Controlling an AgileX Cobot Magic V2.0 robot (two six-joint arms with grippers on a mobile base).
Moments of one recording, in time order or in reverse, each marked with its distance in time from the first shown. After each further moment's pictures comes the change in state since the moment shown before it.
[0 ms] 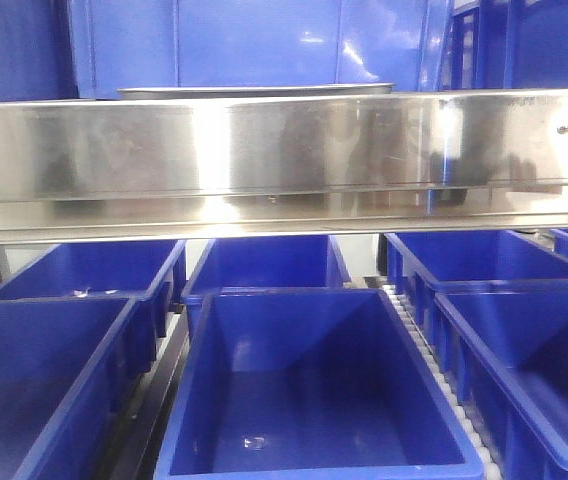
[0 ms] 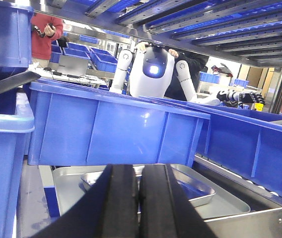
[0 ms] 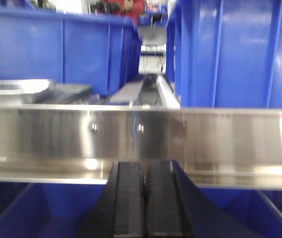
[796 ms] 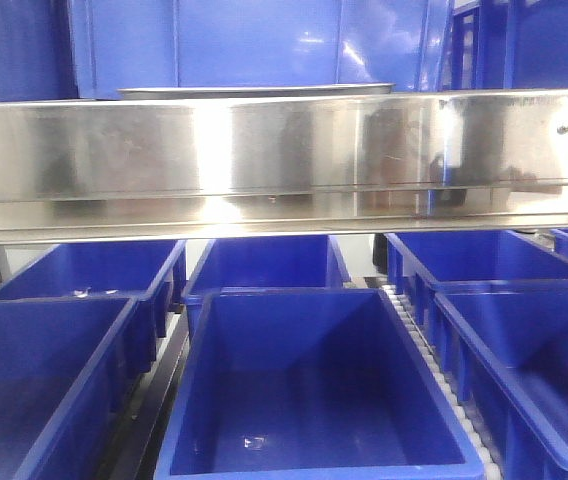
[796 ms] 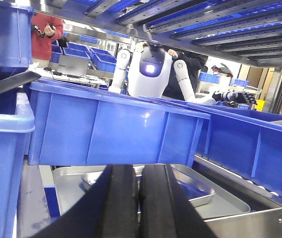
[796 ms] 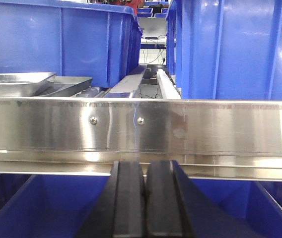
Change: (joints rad) left arm 0.000 -0.003 0.000 0.000 0.000 0.003; right arm 0.000 0.000 0.001 0.000 0.011 0.004
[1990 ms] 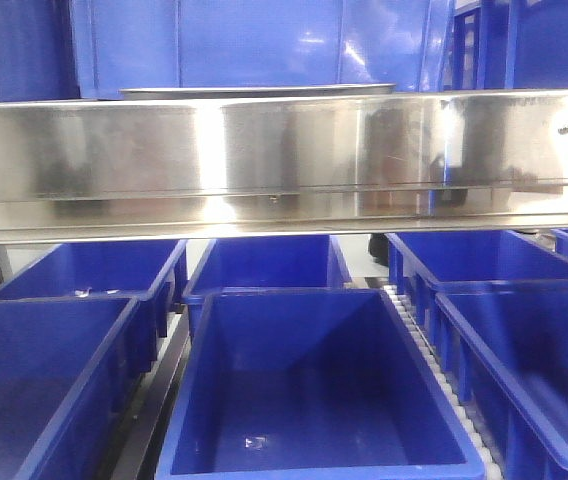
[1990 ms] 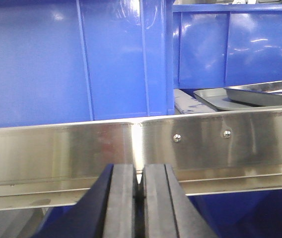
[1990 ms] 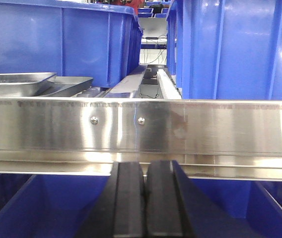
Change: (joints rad) left arm 0.402 -0.369 0.472 -0.164 0.002 0.429; right arm -0.002 -0.001 0.000 0.000 0.003 0.000
